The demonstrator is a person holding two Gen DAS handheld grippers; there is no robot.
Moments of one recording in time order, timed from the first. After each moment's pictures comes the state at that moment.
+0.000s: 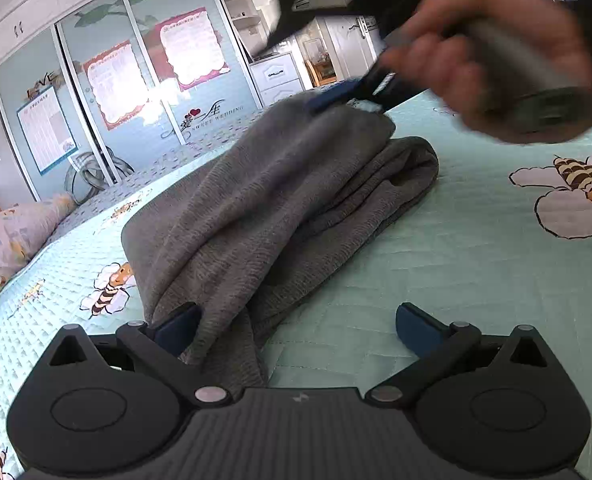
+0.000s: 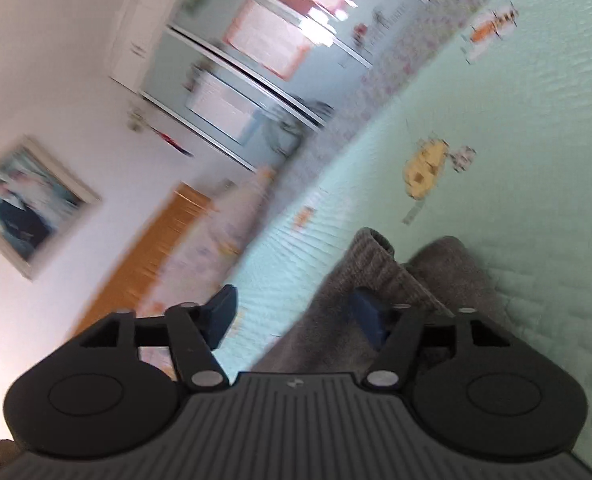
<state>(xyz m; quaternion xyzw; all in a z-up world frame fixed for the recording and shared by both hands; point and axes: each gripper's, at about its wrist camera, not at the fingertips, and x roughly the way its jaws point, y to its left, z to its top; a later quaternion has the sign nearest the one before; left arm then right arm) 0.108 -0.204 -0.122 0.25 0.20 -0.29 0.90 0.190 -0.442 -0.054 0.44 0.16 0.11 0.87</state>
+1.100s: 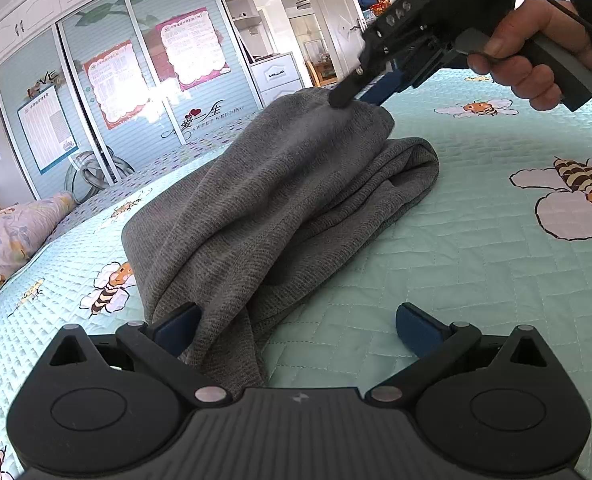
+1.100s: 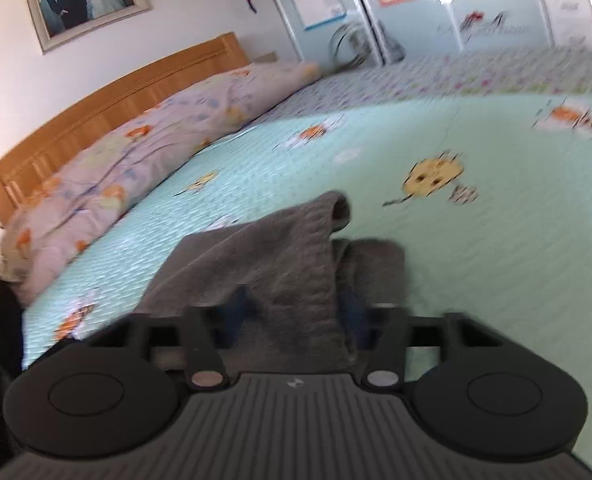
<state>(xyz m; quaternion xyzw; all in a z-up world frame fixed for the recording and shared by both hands) 0.106 -0.208 -0.121 0.25 0.20 -0.29 0.90 0.207 -0.474 -0.033 0.14 0.29 0.21 0.92</state>
